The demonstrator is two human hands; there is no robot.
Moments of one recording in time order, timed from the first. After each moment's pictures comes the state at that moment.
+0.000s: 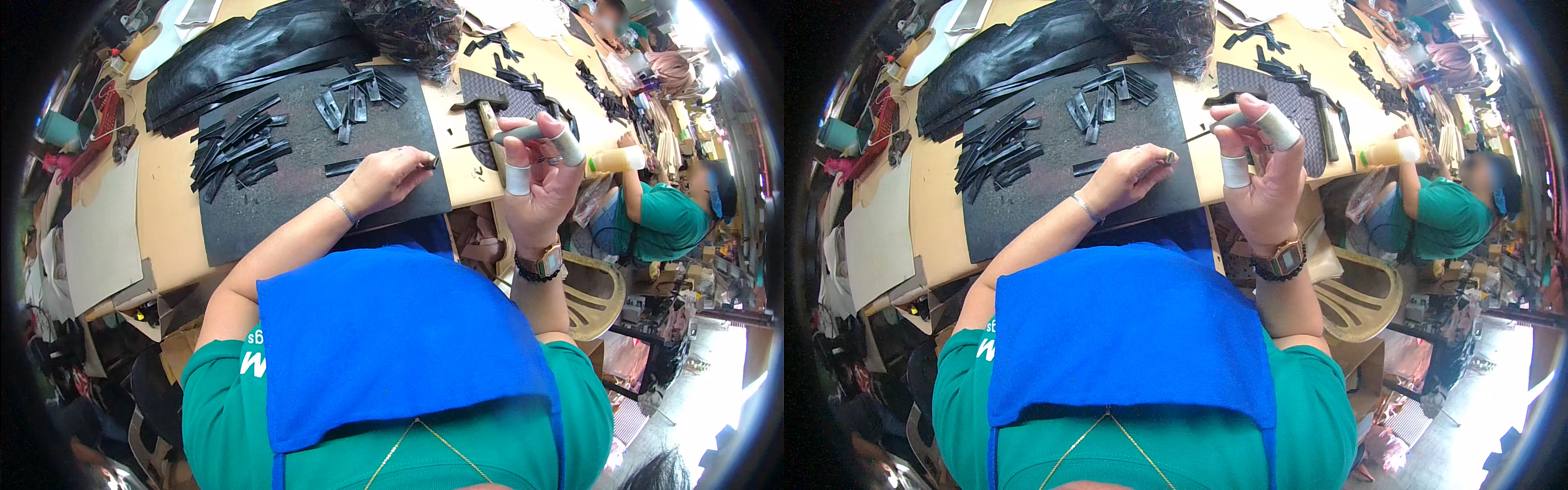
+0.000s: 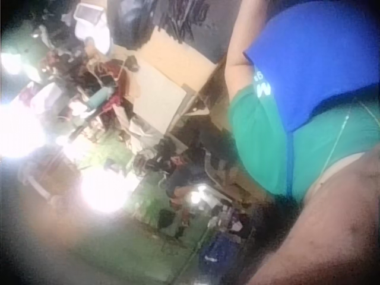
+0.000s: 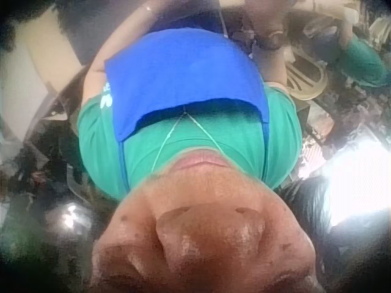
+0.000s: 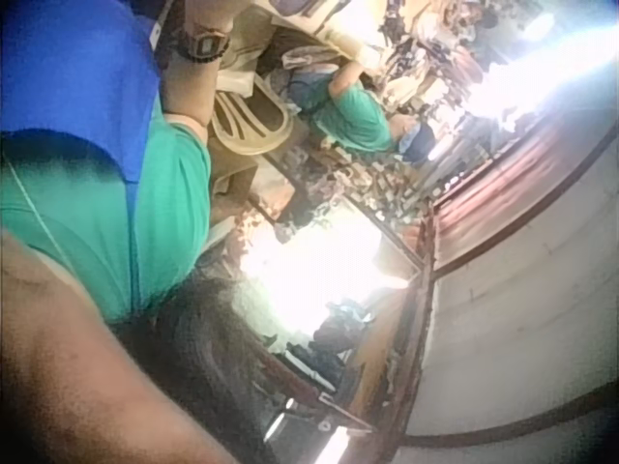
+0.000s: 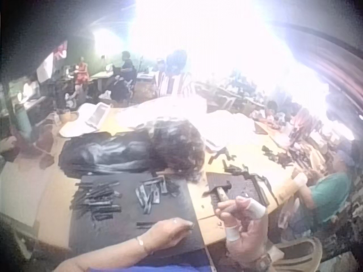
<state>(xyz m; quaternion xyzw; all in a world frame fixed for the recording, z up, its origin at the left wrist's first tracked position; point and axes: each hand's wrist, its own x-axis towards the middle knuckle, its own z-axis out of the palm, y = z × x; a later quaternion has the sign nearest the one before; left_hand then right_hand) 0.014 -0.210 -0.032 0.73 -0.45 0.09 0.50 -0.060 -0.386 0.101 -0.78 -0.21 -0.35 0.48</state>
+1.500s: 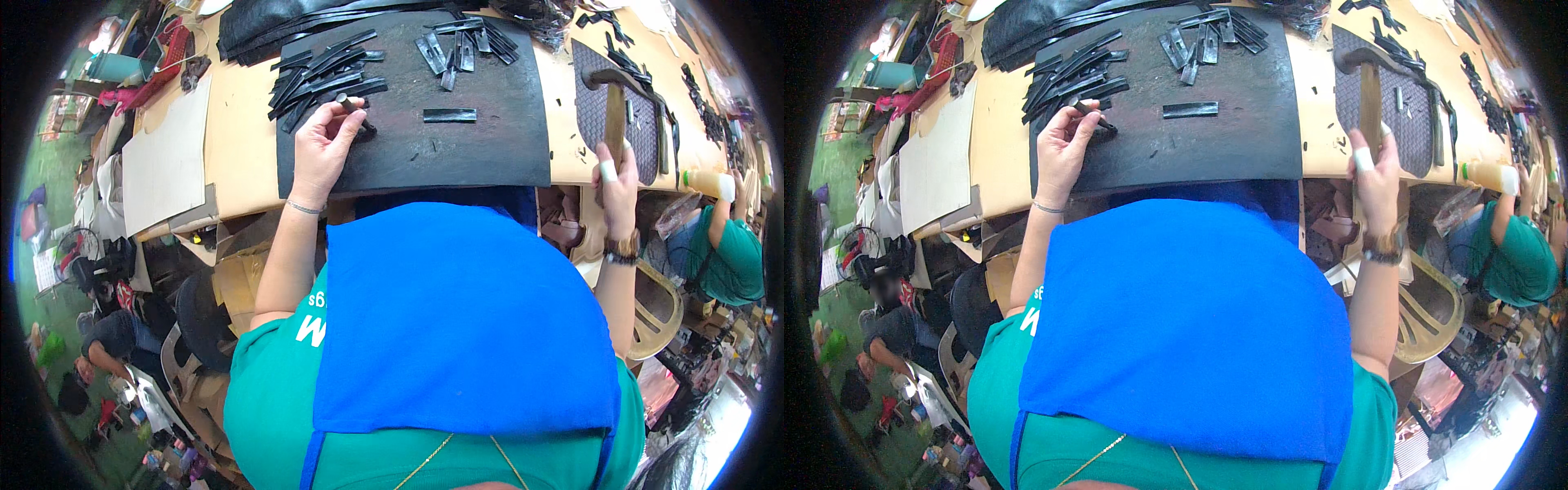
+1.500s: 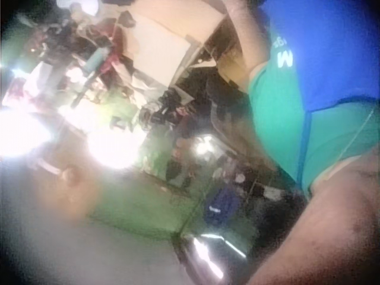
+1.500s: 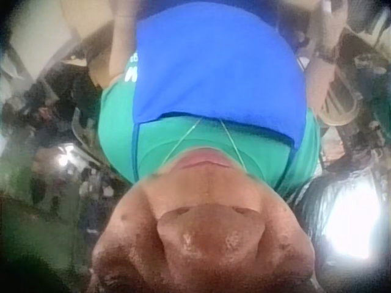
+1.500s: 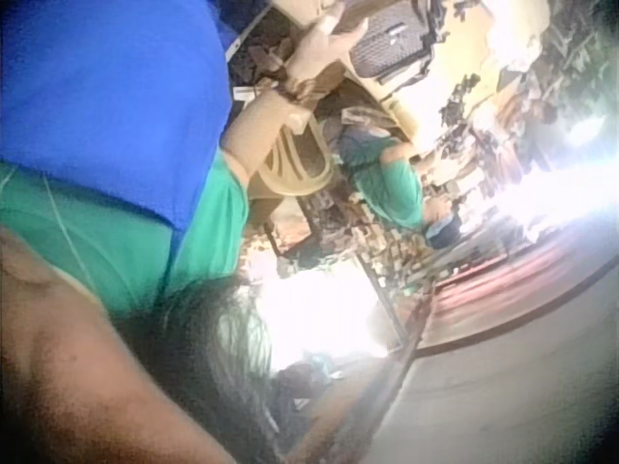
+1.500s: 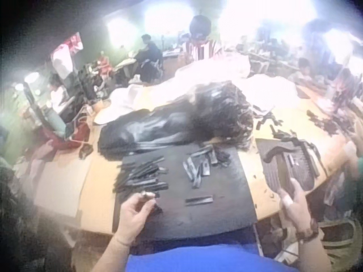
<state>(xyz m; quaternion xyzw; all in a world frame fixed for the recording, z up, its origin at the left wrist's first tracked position) -0.028 -0.035 -0.029 0.76 -0.04 0.05 0.65 -0.059 -0.467 0.006 -0.83 0.11 -0.04 0.55</state>
